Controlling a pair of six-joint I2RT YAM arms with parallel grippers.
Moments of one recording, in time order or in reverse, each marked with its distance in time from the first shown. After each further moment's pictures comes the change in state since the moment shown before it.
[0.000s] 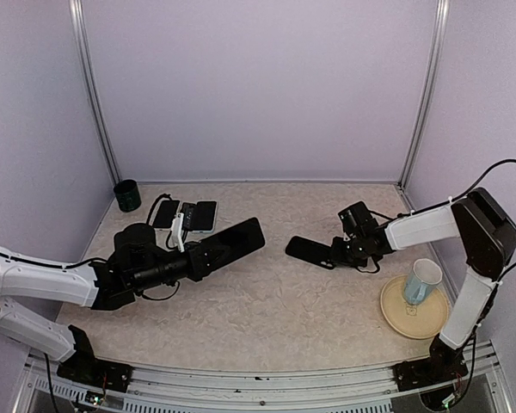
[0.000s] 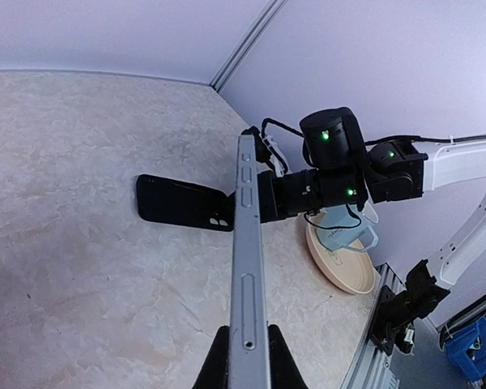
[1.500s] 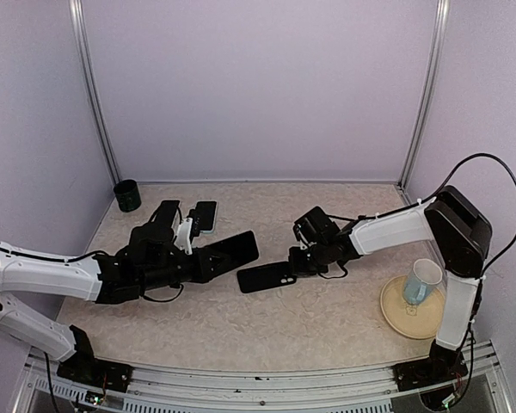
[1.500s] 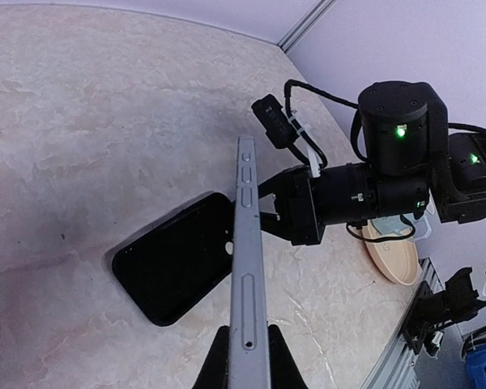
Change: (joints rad) left arm -0.035 0.032 0.094 -0.271 -0.126 -0.072; right arm 0.244 0.154 0.211 -0.040 -0.119 -0.008
